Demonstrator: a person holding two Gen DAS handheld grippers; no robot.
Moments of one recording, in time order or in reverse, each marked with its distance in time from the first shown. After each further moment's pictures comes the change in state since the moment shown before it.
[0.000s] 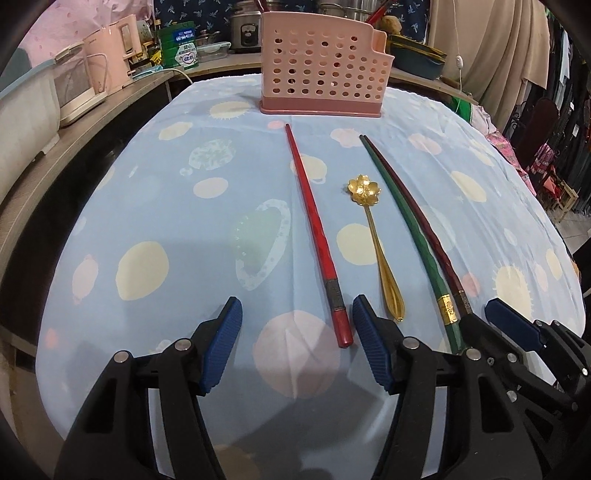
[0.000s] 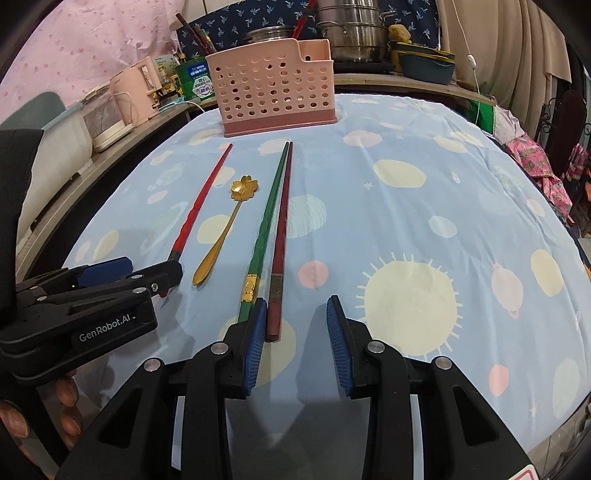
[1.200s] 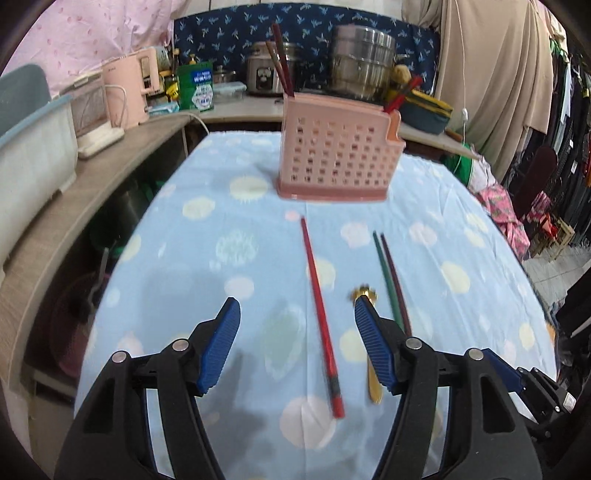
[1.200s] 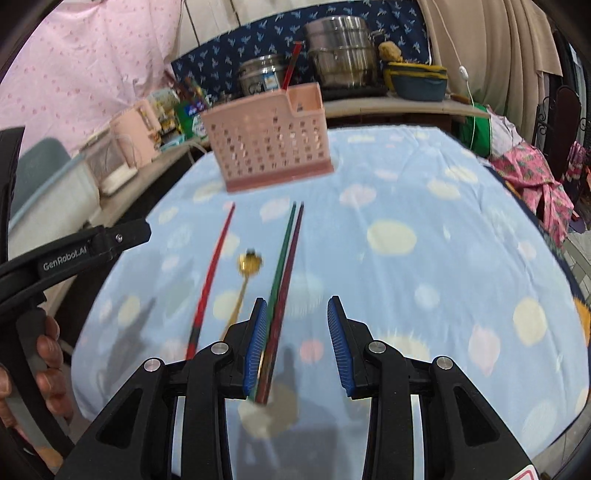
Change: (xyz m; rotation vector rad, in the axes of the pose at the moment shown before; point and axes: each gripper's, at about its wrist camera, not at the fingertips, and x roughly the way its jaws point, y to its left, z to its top) left arm -0.044 0.020 0.056 -0.061 -0.127 -0.014; right arm -0.025 -0.012 0.042 0.063 -0.061 0.050
